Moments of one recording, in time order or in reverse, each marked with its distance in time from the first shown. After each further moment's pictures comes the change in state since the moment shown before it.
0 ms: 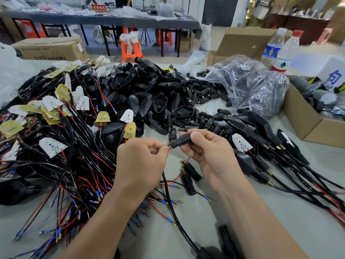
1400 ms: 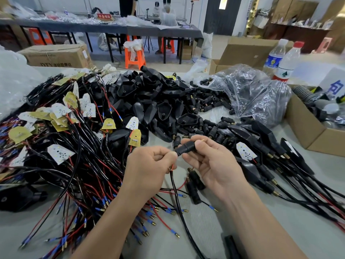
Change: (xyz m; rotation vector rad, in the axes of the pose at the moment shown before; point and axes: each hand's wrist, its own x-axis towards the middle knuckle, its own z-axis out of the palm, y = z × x) left_hand 0.007 -0.010 0.000 -0.234 -0.219 -0.149; right_hand -0.001 -0.002 0.004 0.141 -0.069 0.079
